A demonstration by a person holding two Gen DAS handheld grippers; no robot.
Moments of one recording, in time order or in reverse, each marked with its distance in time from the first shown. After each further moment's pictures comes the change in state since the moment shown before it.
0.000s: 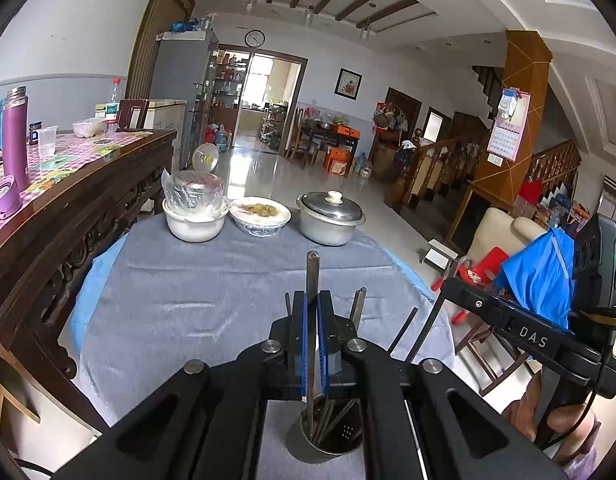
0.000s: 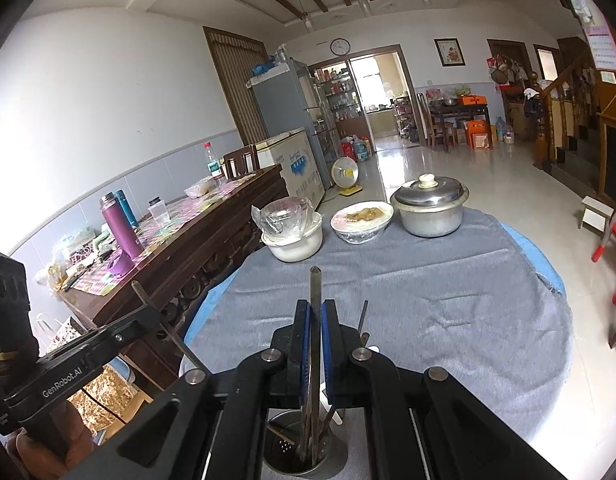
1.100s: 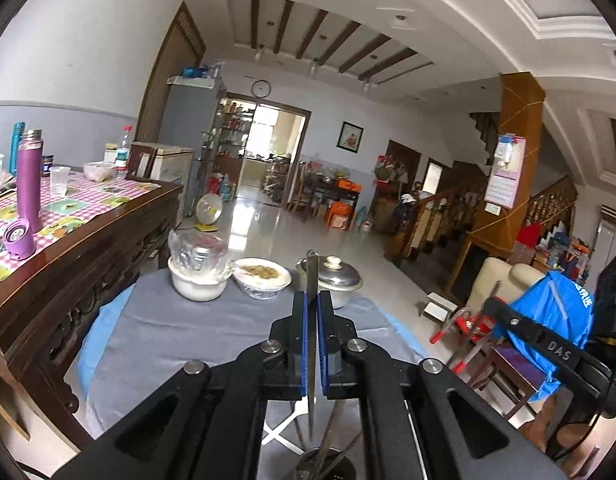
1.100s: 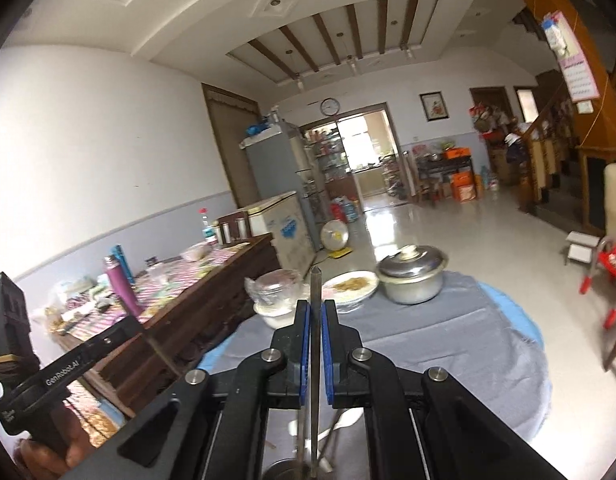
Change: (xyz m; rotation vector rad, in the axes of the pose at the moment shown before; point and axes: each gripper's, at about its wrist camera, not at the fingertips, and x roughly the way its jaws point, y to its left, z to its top) left arm -0.036 0.001 0.041 -0.013 -0.208 -0.007; right arm -0.062 0.004 0.035 0.009 -0.237 -0.024
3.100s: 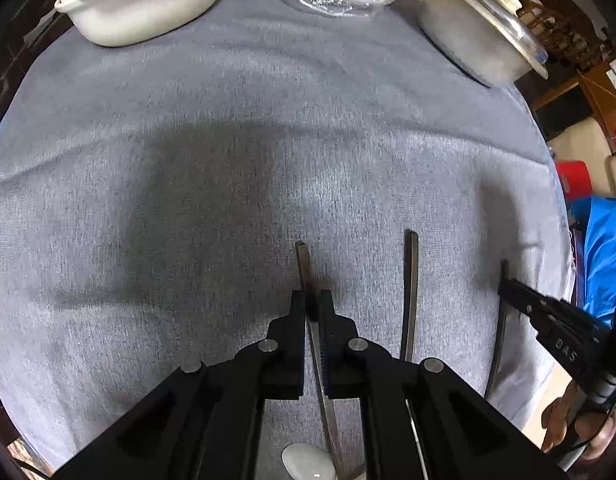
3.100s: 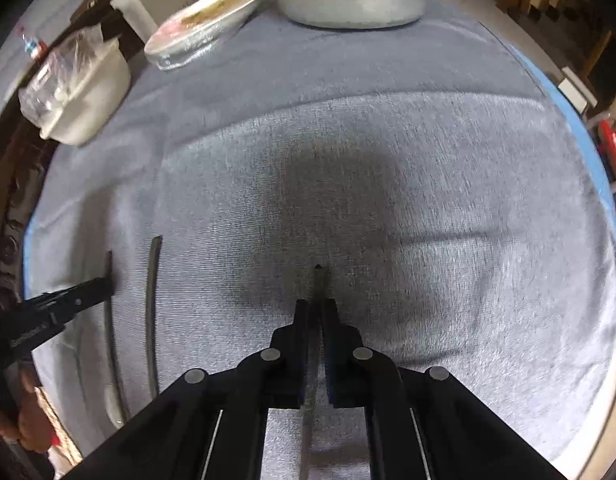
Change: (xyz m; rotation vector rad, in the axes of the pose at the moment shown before) left arm 0.420 0.107 -0.142 -0.154 1.049 0.173; right arm 0.388 -0.183 -0.141 0.118 0.995 -0.273
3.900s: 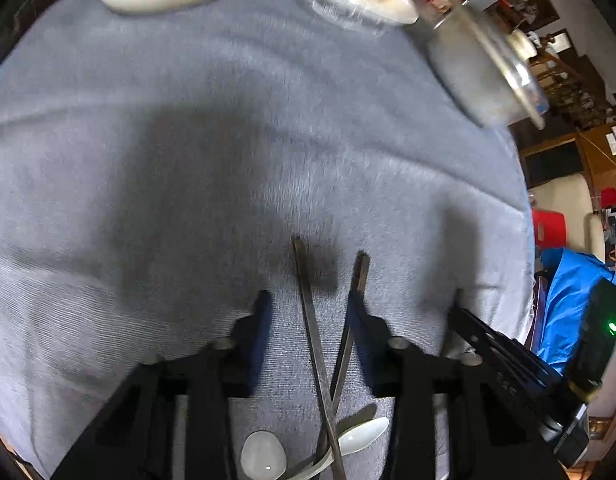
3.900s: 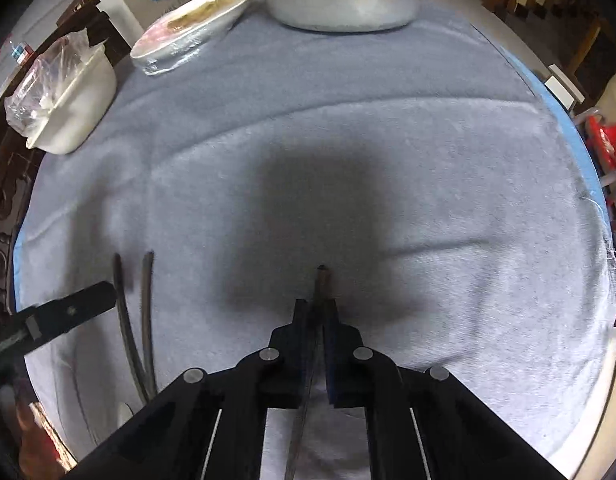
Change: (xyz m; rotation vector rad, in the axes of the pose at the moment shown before) left arm 0.002 -0.003 -0.002 -0.190 0.015 -0.138; right arm 0.001 -0.001 0.004 0.018 0.010 -0.062
